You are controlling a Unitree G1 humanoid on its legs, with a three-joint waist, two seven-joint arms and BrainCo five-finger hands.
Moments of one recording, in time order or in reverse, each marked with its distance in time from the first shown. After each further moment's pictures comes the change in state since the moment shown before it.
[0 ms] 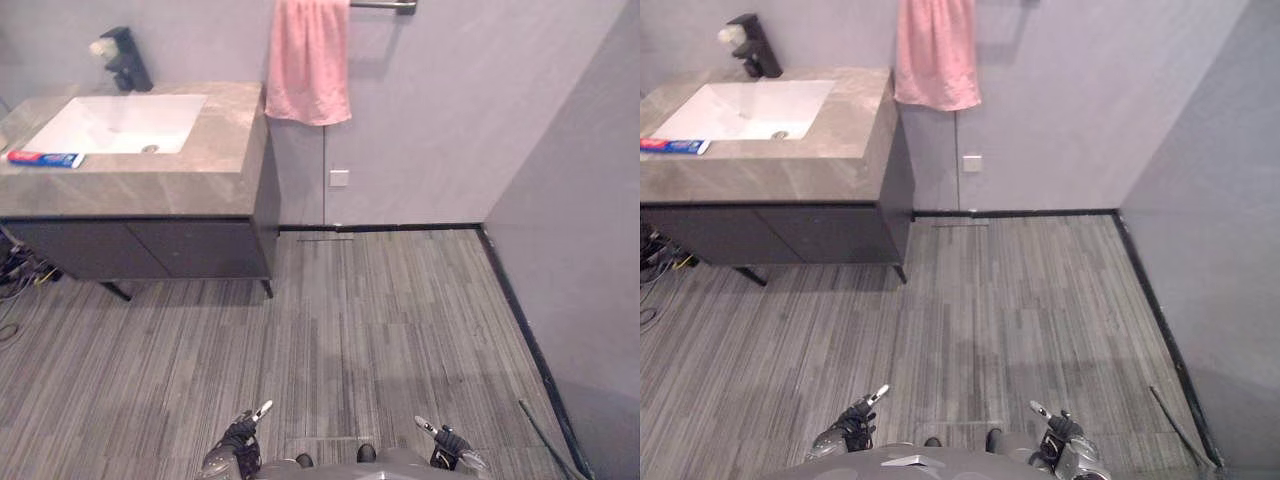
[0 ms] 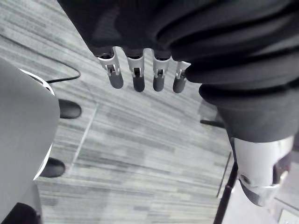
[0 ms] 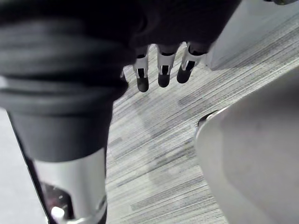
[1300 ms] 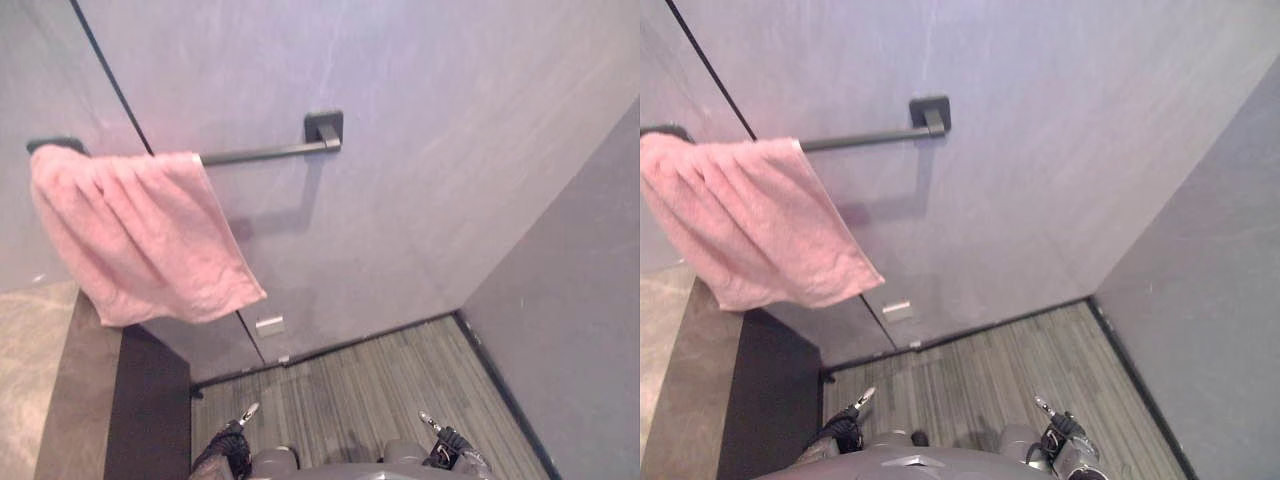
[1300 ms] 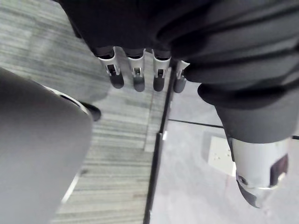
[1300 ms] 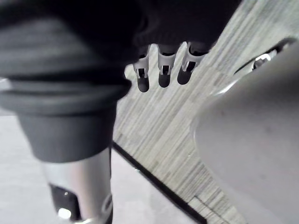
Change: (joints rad) left arm -0.078 0.004 0.111 0.197 0.037 0.008 0.034; right arm -0.027 0.007 -0.113 0.071 0.025 -0.001 -0.019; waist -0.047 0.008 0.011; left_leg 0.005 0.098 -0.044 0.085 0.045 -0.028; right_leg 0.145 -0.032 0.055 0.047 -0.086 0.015
